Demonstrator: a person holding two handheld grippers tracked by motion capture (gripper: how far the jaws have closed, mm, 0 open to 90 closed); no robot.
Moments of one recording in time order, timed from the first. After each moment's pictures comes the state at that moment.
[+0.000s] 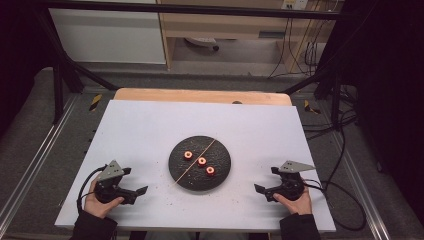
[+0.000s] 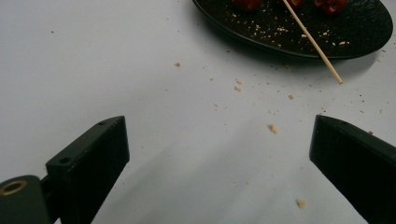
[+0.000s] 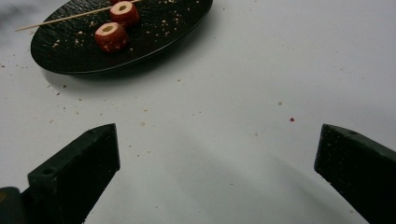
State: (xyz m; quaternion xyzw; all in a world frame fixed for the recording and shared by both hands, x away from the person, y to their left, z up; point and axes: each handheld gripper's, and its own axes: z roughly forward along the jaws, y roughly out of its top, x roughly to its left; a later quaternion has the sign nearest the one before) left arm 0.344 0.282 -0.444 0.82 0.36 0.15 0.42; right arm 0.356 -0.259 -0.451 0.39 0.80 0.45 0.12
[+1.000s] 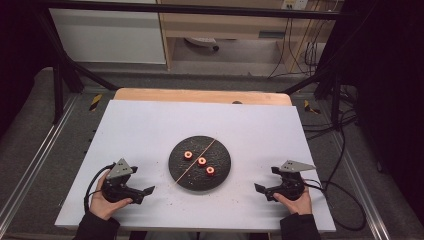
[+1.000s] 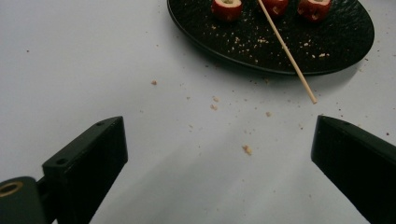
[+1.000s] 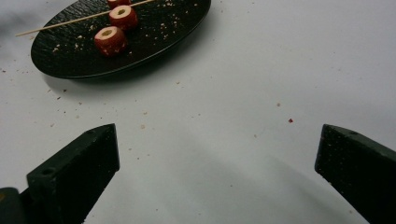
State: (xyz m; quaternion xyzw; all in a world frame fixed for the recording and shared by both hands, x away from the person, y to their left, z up) left arm 0.344 0.259 -0.432 0.83 0.35 0.14 0.41; right arm 0.356 -0.259 -0.450 0.39 0.79 0.45 0.12
